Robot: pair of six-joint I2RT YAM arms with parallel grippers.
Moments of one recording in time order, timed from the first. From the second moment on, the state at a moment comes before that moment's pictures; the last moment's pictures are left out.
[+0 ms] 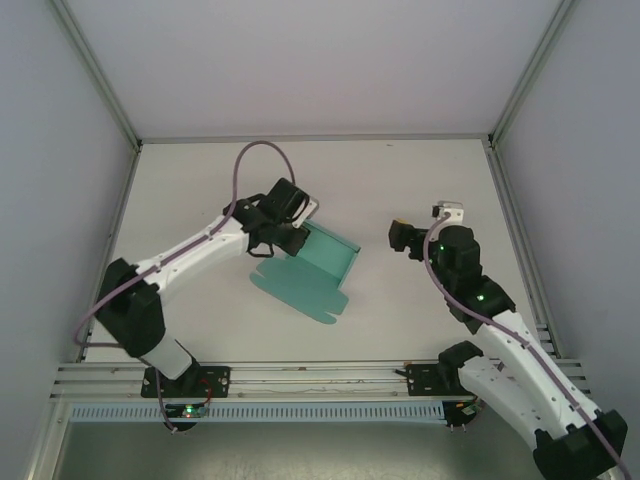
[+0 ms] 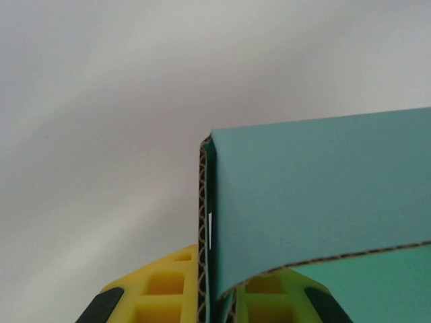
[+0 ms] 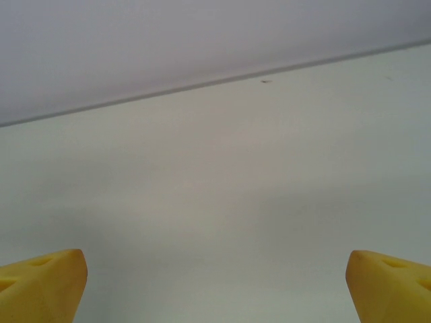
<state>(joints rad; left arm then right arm) -0.65 1.62 1.34 -0.79 0.03 -0.02 0.38 0.70 0.60 -0.30 0.19 0.39</state>
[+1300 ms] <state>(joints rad) -0.84 2.05 1.76 -1.00 -0.25 0.33 0.23 0.78 0.53 -0.39 -0.05 0.34</state>
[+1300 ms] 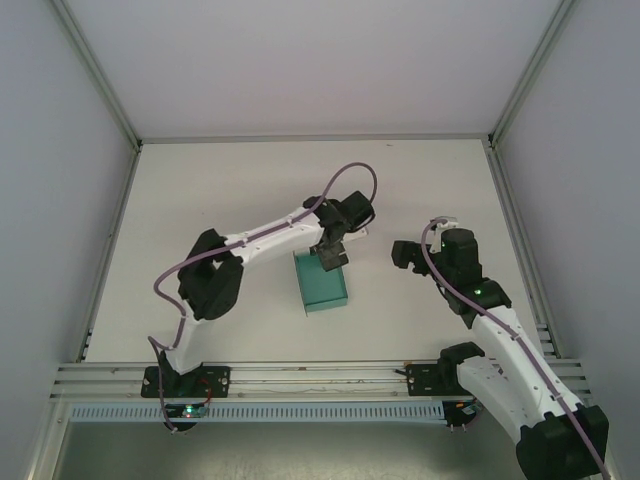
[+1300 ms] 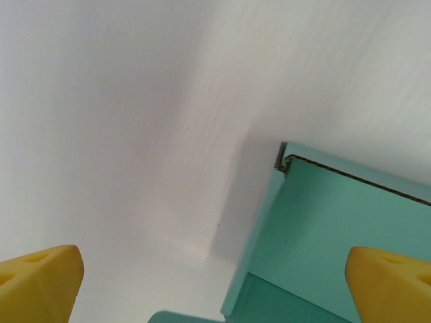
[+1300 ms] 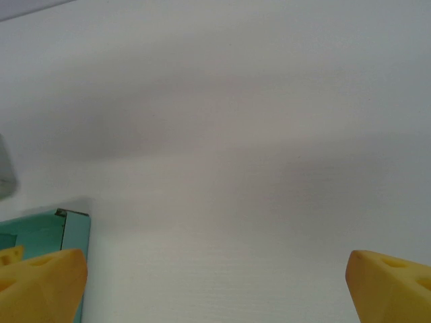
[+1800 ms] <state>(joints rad) -0.43 1.31 1.28 -0.76 -0.12 -0.22 0.49 1.44 0.99 -0.42 -0.36 -0.32</state>
